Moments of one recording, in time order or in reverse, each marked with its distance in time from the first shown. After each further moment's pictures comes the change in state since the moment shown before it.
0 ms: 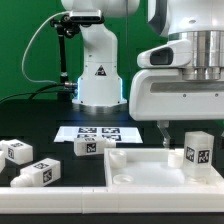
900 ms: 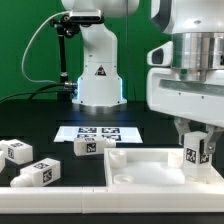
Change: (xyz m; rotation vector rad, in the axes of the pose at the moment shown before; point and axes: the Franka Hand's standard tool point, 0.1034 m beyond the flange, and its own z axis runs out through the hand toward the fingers) arm 0.000 -0.005 0.003 -0.061 -0.039 1.180
